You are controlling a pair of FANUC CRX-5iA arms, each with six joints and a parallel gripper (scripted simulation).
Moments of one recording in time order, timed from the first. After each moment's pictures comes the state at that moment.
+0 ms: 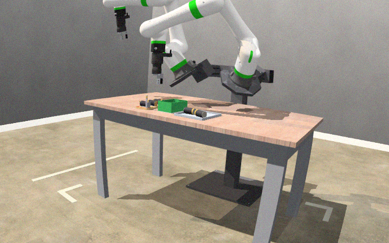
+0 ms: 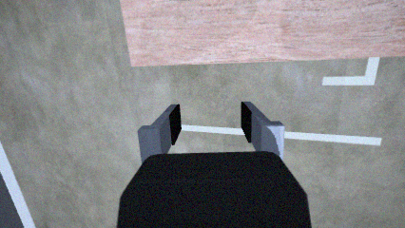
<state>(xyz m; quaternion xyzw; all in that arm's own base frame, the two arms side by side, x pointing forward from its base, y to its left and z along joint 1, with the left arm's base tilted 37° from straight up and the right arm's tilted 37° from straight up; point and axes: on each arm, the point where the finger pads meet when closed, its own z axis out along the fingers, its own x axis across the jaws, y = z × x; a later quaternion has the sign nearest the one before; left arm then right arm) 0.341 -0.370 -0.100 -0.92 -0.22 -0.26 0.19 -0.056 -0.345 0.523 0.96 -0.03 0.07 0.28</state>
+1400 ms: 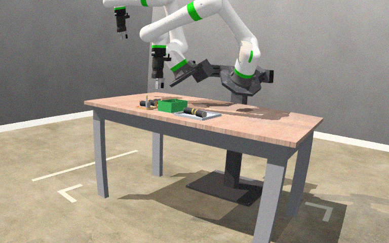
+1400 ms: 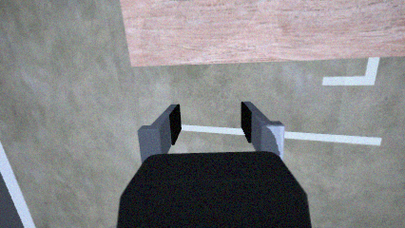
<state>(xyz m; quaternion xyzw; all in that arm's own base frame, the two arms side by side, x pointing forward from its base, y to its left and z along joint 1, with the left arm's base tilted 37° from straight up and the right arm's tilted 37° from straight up) 0.351 -0.355 -0.122 -0.95 -0.03 -0.21 0.24 -0.056 -0.345 0.523 0.96 -0.03 0.07 0.28</state>
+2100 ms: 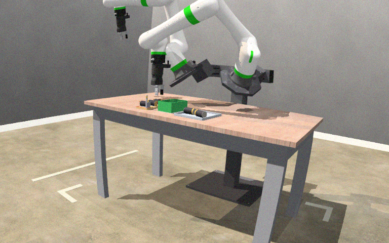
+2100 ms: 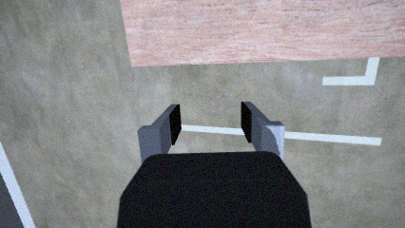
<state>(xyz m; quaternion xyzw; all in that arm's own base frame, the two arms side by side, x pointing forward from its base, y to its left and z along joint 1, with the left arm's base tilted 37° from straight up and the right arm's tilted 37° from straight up) 0.368 -0.337 -0.157 -0.95 -0.03 -0.21 0.23 -0.056 -0.345 0.523 0.96 -0.03 0.07 0.28</state>
